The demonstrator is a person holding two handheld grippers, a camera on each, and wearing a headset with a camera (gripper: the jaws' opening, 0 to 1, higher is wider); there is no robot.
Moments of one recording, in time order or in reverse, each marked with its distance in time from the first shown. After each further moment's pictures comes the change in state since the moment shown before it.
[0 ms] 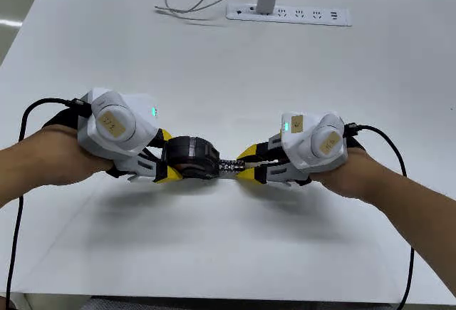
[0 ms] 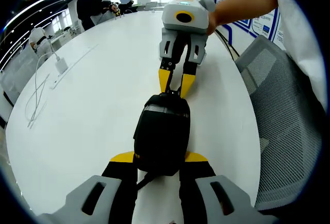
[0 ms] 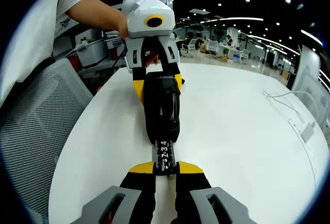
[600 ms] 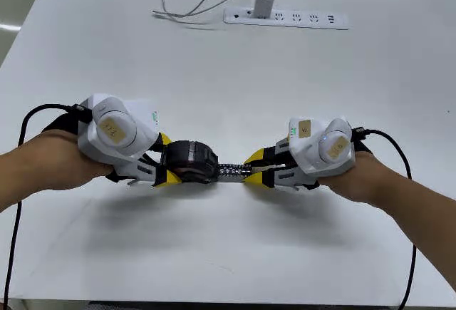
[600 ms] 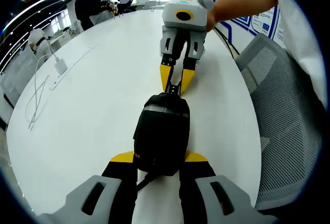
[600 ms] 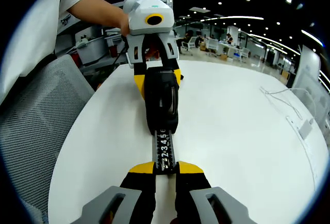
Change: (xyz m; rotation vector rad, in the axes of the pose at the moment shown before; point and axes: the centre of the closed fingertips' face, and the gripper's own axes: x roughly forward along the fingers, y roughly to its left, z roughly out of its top) left arm 0.001 0.001 0.000 0.014 0.010 0.004; right arm -0.009 -0.001 -0.010 -0.010 0.022 -0.001
